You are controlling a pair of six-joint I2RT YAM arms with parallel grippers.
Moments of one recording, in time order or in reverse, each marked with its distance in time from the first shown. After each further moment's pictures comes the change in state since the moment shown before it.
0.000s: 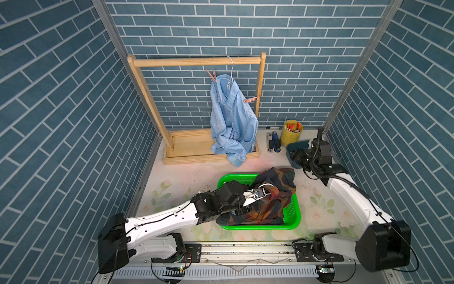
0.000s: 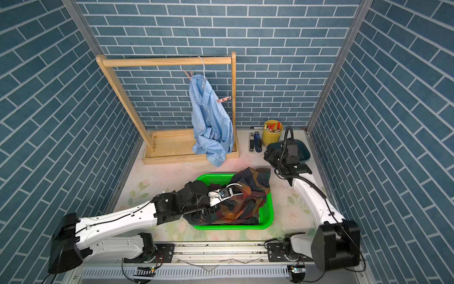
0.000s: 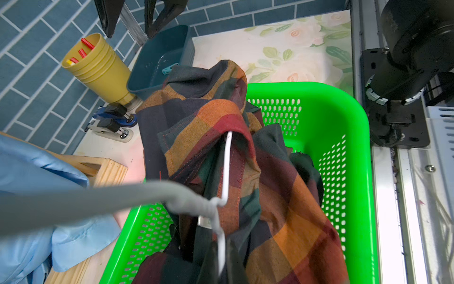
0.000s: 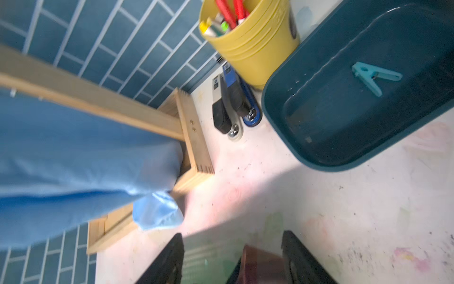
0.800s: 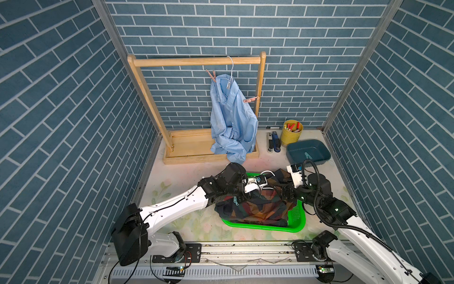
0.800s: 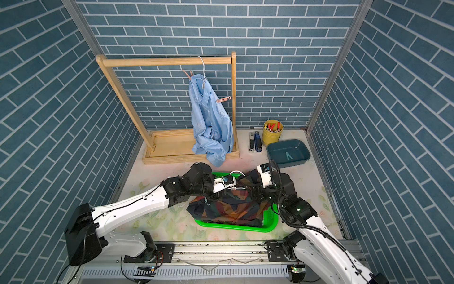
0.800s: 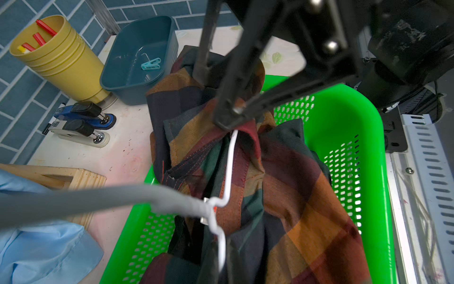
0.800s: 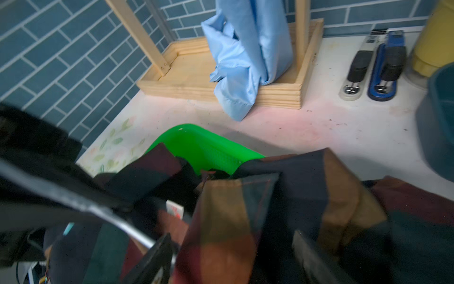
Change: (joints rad) left arm 0.200 0.154 0.153 -0.080 0.258 0.087; right arm 0.370 -0.455 -0.326 0.009 -0.098 -0.435
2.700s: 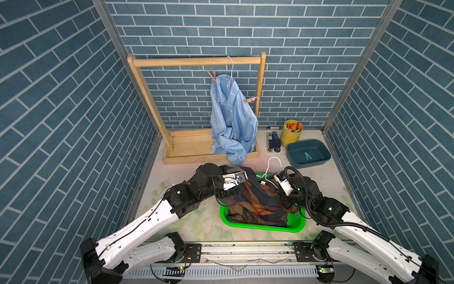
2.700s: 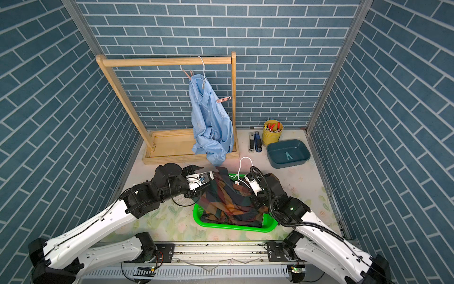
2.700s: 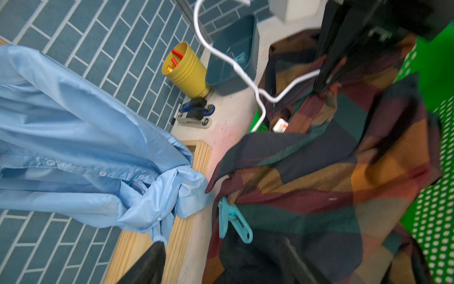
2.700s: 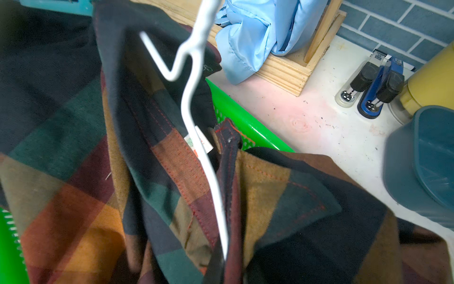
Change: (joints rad) left arm 0.027 -0.352 -0.037 -0.182 -0.360 0.254; right arm 0.182 0.076 0.040 -0.119 0.241 -0.245
